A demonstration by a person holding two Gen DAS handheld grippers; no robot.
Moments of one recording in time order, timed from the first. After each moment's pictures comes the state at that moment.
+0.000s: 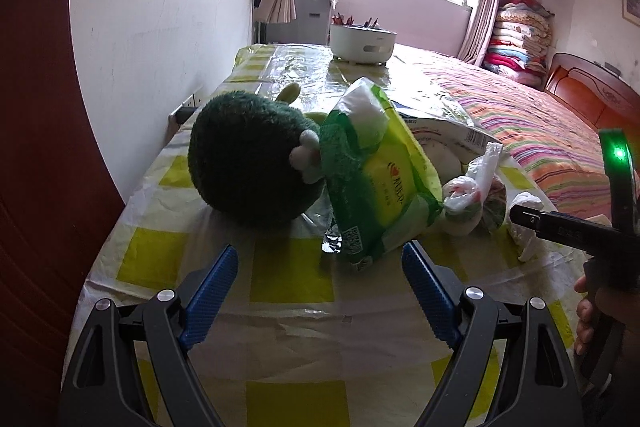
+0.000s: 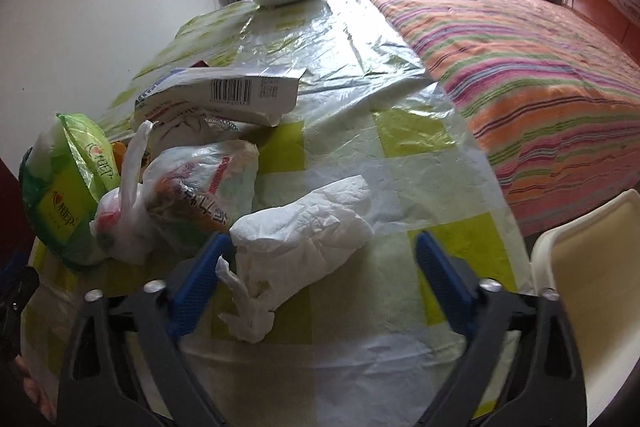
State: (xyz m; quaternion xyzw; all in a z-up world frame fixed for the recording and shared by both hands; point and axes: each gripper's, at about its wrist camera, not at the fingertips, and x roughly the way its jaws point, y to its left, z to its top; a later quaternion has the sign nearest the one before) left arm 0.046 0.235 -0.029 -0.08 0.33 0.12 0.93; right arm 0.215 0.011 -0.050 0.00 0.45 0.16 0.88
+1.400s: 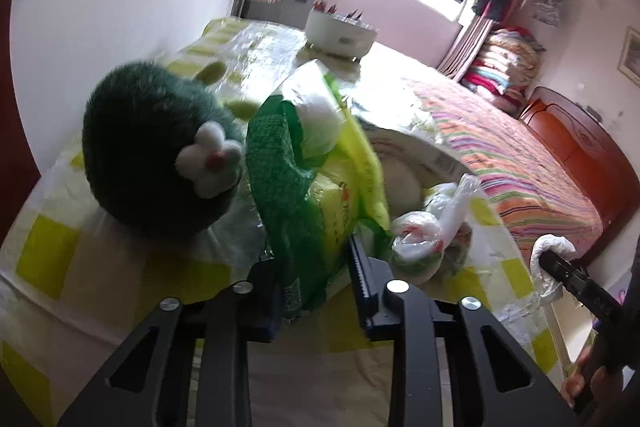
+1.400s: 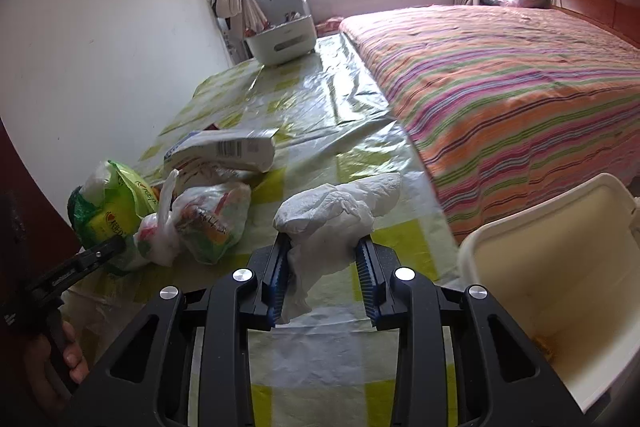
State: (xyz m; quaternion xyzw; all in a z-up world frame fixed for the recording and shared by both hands) left arm 0.101 0.219 -0.041 -0.18 0.32 0.06 0.93; right arm 0.174 -0.065 -0.011 0.07 0.36 0.18 0.91
